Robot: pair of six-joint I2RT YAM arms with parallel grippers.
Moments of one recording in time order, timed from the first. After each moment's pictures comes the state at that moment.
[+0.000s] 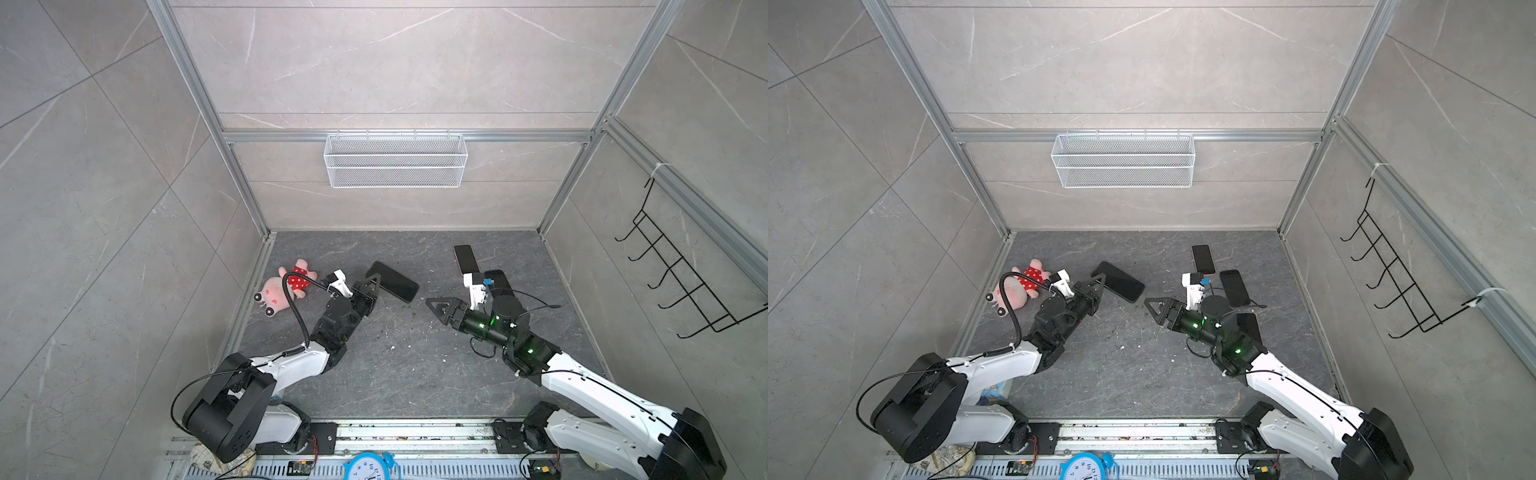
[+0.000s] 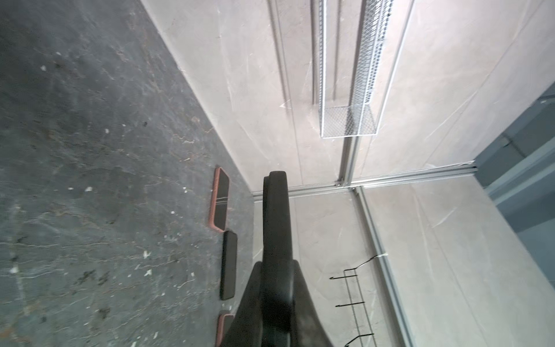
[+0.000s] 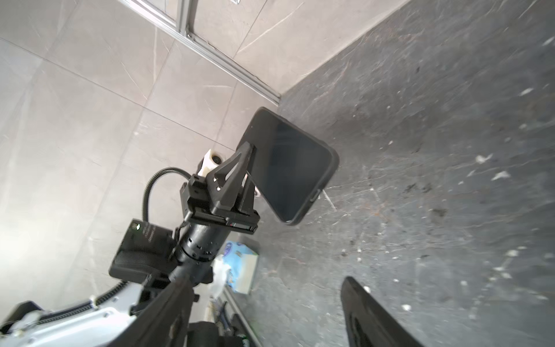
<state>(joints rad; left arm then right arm) -0.62 1.34 0.49 0.89 -0.09 -1.40 0.65 1.01 0.58 0.26 -0.28 0.99</state>
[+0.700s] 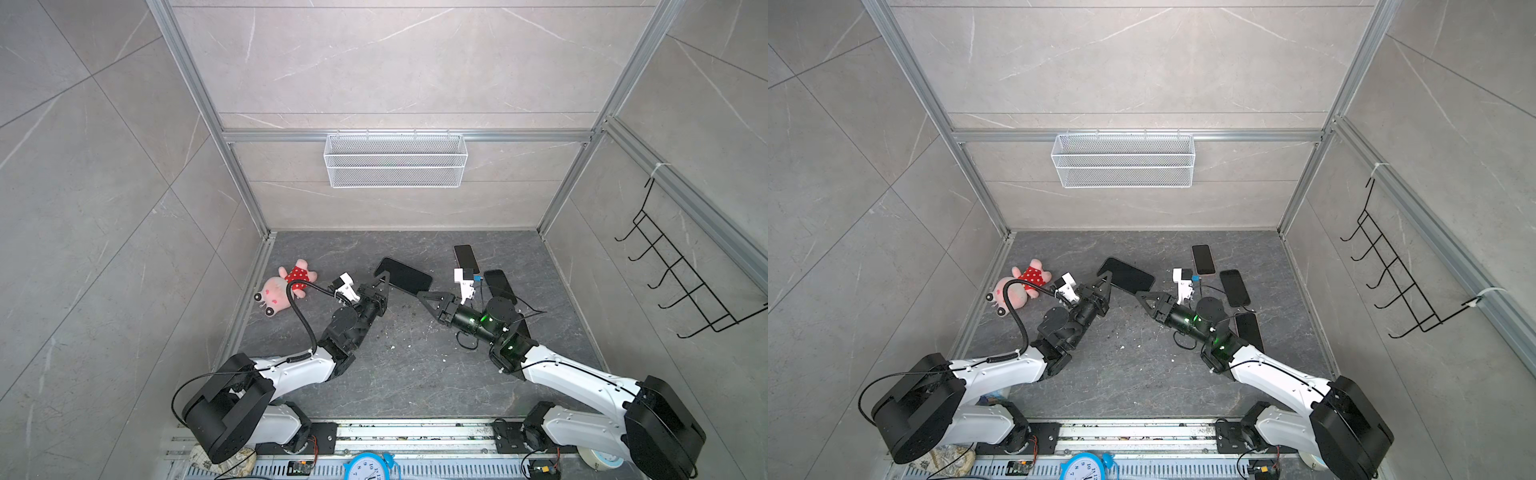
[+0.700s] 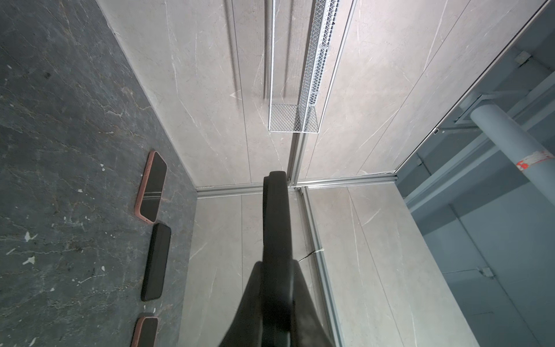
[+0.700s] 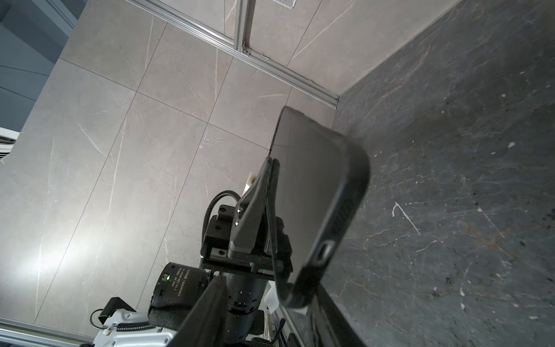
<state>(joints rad) -0.75 1.33 0.48 1.03 -0.23 -1.52 0.68 1.18 0.56 0.65 -0.34 1.14</state>
